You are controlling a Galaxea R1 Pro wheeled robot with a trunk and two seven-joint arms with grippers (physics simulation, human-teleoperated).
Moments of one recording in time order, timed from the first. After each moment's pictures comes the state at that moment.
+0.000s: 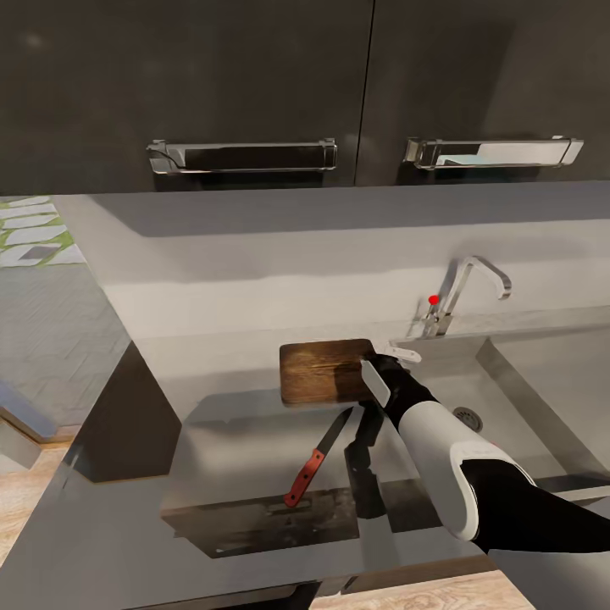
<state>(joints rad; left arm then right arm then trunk) 0.00 0.02 0.01 -0.35 0.02 -0.07 0.00 -1.13 0.17 -0.07 -0.37 -0.18 0.42 -0.60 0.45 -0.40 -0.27</state>
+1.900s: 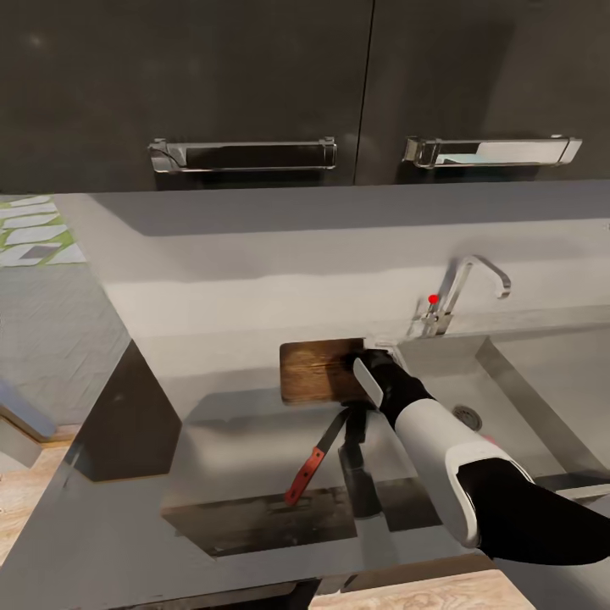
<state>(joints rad) 0.00 0.02 0.00 -0.35 0.02 -0.07 0.00 -1.13 0.17 0.12 -0.43 -0.20 0.44 -0.39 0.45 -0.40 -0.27</state>
